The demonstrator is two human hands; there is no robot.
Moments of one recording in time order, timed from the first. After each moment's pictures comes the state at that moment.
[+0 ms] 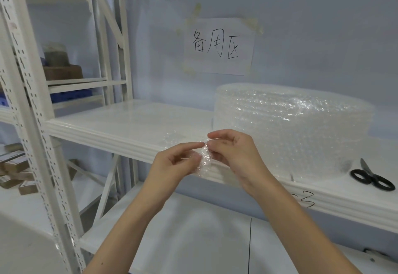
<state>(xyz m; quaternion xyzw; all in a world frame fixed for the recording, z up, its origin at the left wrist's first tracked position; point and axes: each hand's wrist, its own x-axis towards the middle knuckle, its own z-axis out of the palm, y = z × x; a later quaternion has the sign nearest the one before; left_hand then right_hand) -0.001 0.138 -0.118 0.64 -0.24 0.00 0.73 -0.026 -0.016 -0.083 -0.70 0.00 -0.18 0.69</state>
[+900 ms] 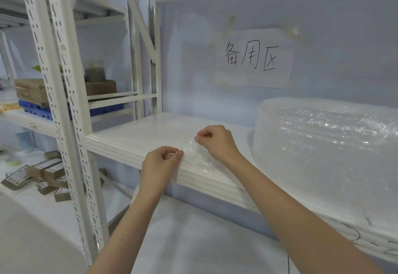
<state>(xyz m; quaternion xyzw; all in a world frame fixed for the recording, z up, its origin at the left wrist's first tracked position) 0.127 0.211 -0.128 0.78 -0.03 0.18 0.60 0.142 0.051 -0.077 -0.88 -0.03 -0.23 0.42</state>
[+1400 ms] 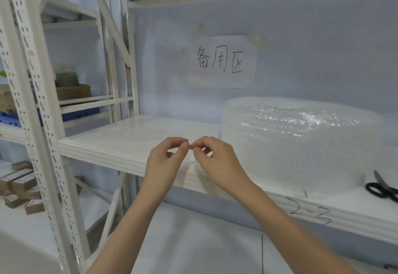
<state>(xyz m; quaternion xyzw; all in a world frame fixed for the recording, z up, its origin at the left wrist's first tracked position) 0.050 0.155 -0.095 0.72 -0.19 0.18 0.64 0.013 0.023 -0.078 -0.87 -0.08 -0.27 0.41</state>
